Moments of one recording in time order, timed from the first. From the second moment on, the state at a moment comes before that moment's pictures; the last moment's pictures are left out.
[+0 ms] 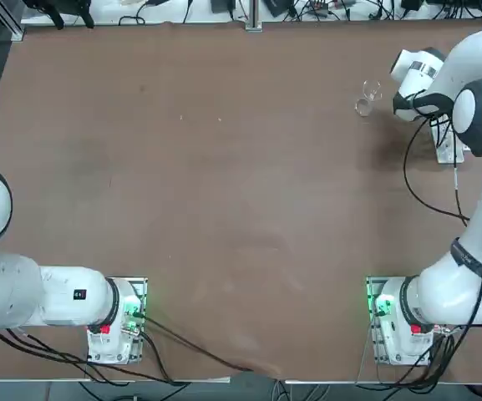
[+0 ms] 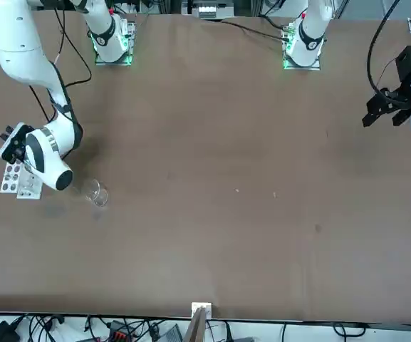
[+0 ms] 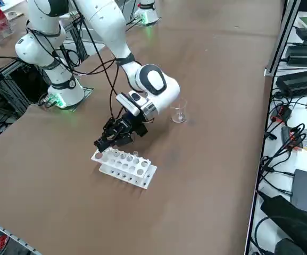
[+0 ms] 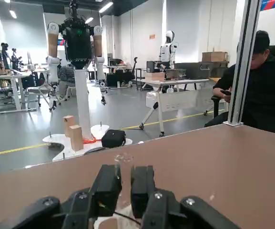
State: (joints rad) arm 0.03 0.67 -0.13 -1.85 -1.10 1.53 2.57
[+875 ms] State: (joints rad) arm 0.04 0.68 -0.13 -1.84 -1.10 1.53 2.55
